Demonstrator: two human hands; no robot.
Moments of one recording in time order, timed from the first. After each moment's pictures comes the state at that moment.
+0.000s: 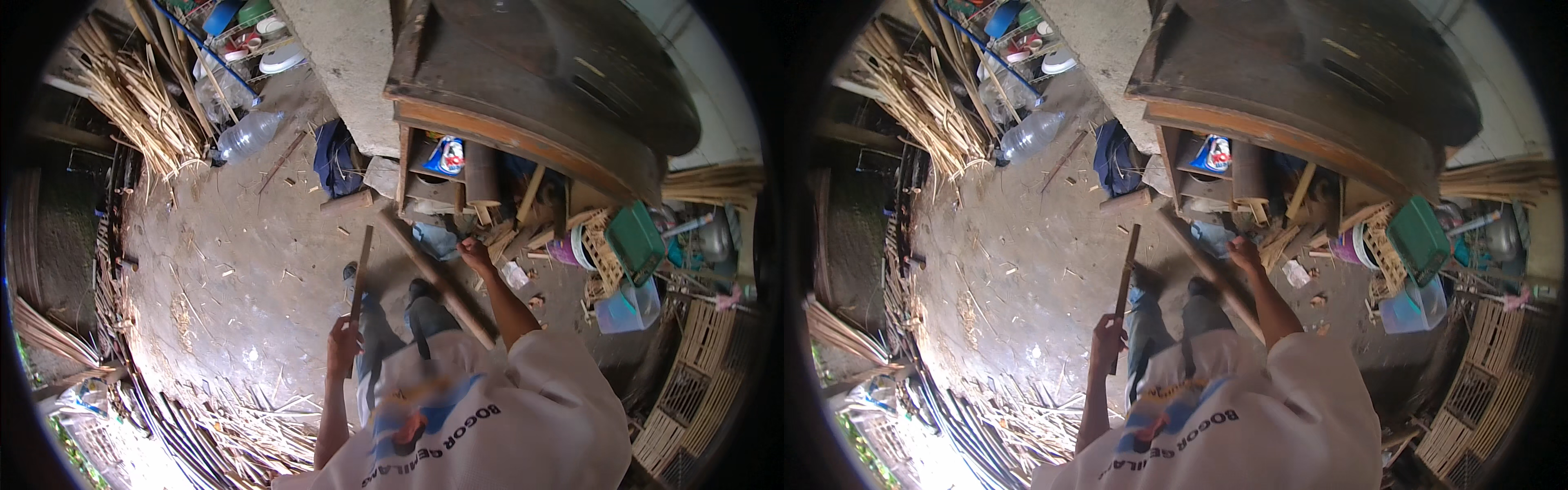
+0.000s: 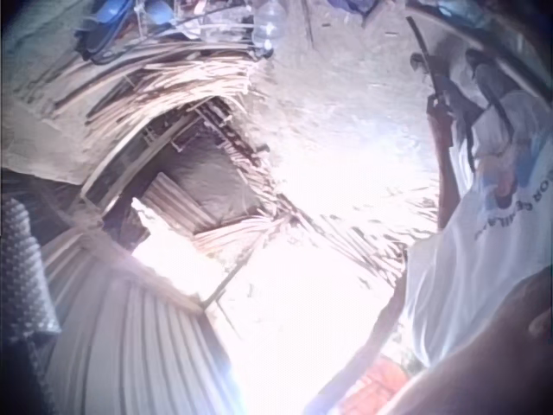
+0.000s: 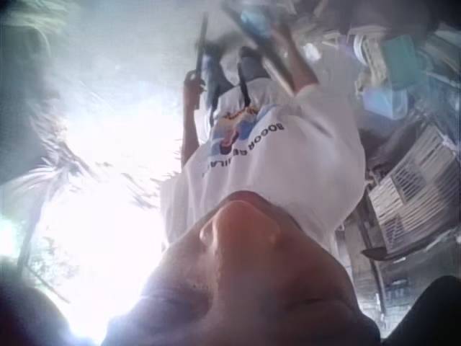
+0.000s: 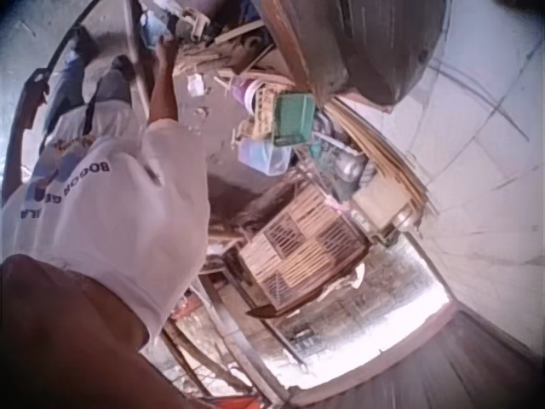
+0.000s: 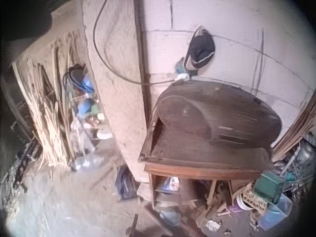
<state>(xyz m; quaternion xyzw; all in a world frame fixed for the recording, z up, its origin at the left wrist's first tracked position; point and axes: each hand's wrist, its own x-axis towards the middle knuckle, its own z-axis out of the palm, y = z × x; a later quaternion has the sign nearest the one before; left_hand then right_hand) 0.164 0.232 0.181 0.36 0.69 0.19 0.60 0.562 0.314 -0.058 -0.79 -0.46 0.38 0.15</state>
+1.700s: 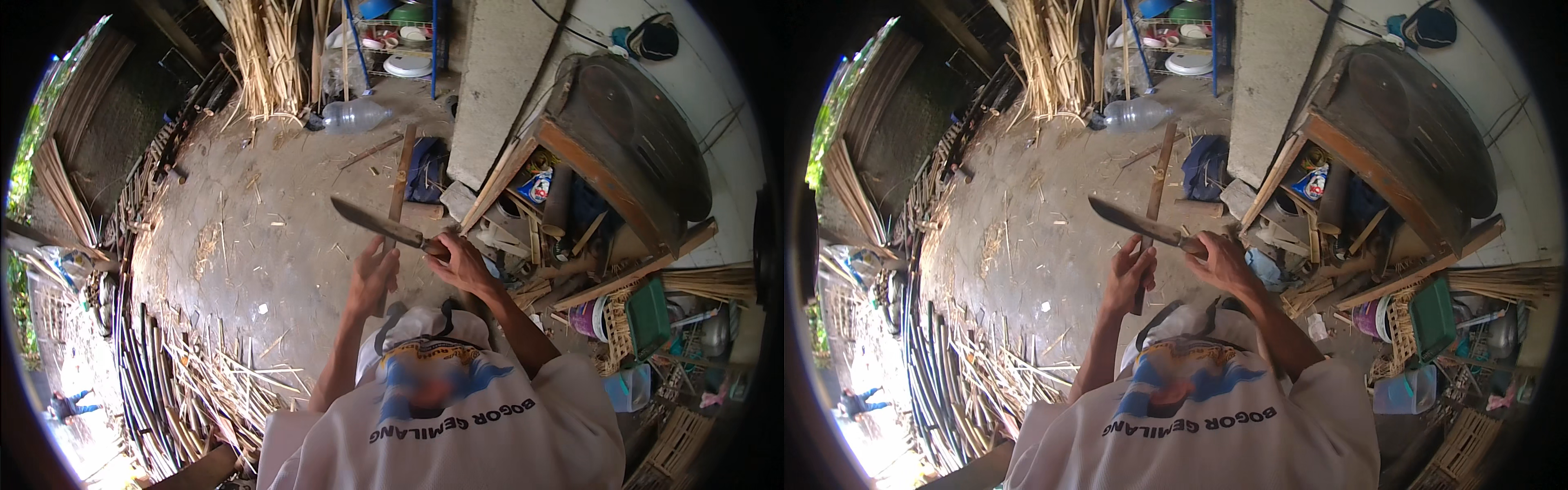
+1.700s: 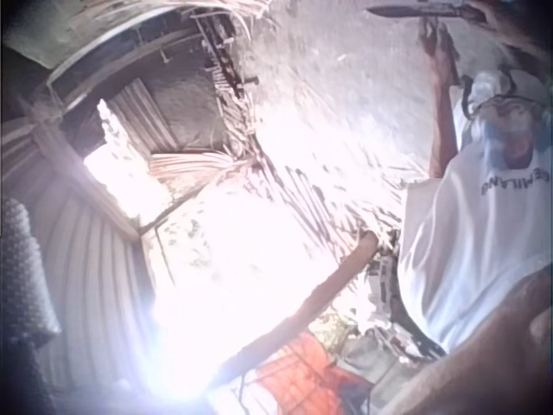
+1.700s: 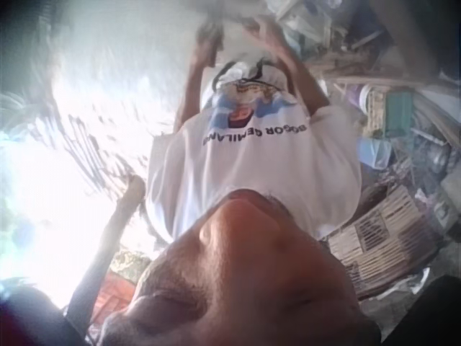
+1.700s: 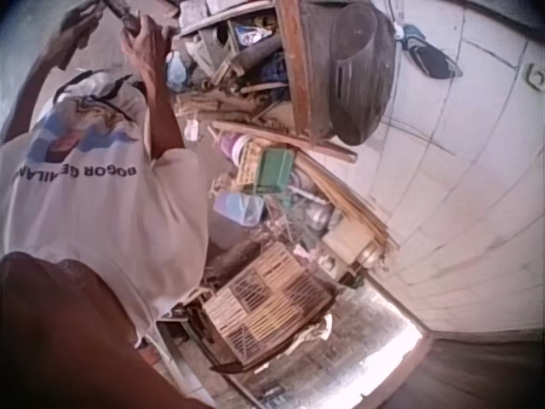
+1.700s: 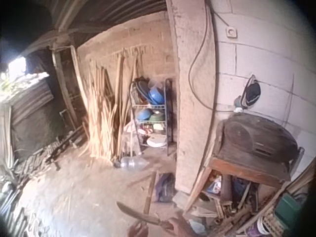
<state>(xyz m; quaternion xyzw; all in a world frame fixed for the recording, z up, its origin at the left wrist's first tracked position) 0.084 0.230 0.316 0.34 0.53 0.49 0.60 0.297 0.299 0.277 -0.42 -0.81 0.27 0.32</state>
